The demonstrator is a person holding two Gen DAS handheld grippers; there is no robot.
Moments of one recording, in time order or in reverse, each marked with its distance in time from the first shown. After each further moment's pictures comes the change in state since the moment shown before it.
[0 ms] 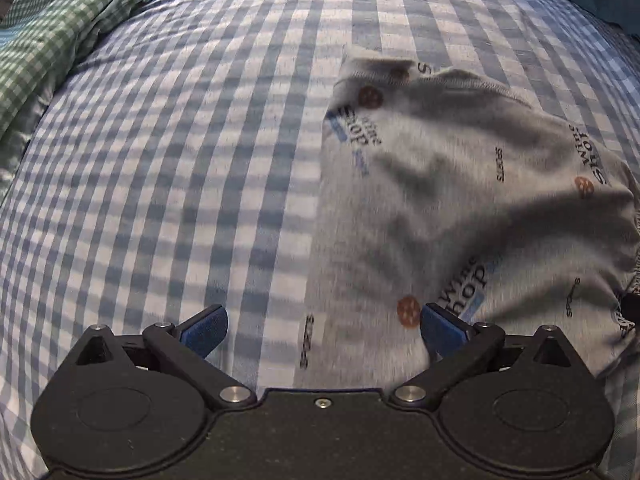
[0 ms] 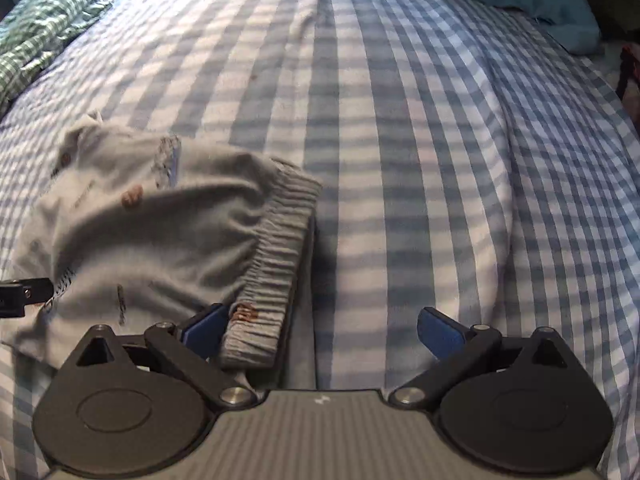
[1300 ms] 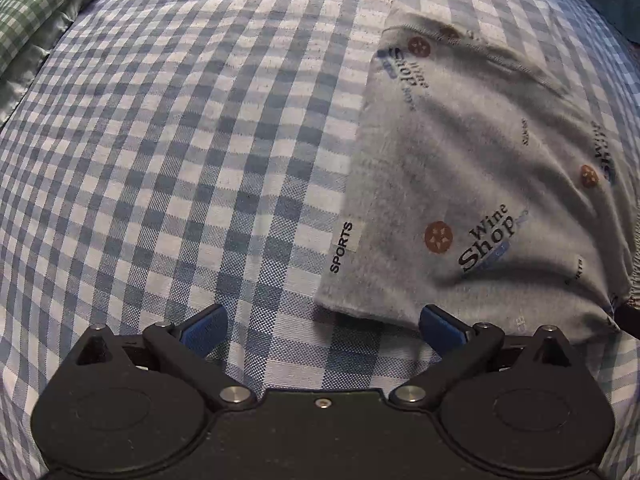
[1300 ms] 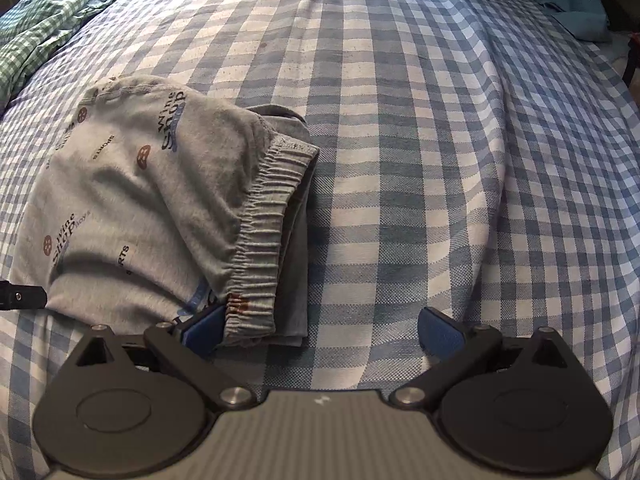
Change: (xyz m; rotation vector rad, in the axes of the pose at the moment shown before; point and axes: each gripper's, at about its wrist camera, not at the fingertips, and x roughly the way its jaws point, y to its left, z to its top) left arm -0.011 0.028 -0.023 -0.107 0.118 -0.068; right arm -0.013 -0.009 -0.006 -0.068 0.030 0.076
